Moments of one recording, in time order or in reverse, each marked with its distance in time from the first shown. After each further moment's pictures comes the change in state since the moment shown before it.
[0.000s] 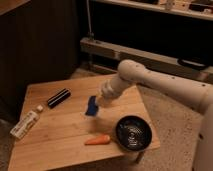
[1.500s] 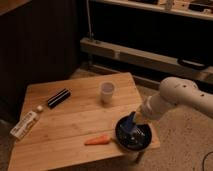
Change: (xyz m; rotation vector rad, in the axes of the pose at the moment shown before) arm 0.099 -0.130 -0.102 0.226 -0.123 0.379
